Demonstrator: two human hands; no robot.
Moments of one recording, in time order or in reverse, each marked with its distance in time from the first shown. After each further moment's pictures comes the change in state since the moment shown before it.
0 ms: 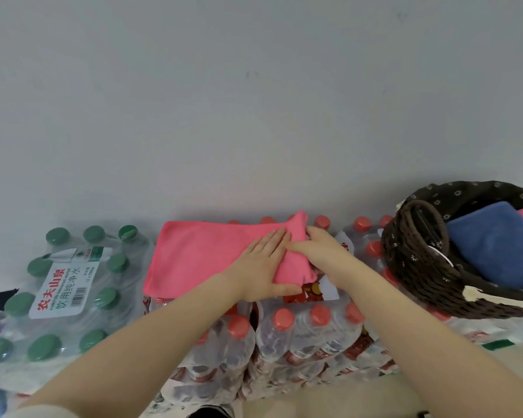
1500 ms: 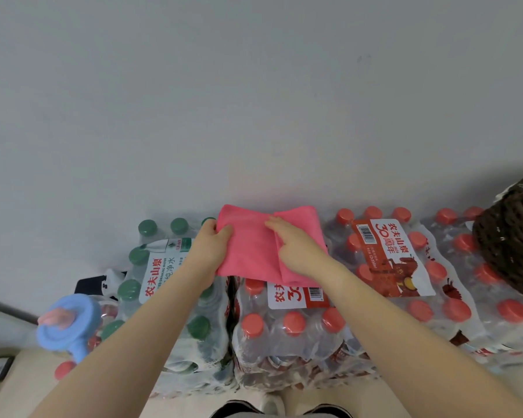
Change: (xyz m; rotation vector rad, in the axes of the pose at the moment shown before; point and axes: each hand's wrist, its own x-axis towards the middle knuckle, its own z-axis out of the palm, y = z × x) left_hand -0.115 -0.132 -0.041 -1.147 0.568 -0.771; right_hand 0.024 -0.044 0.158 -0.559 -0.157 -0.384
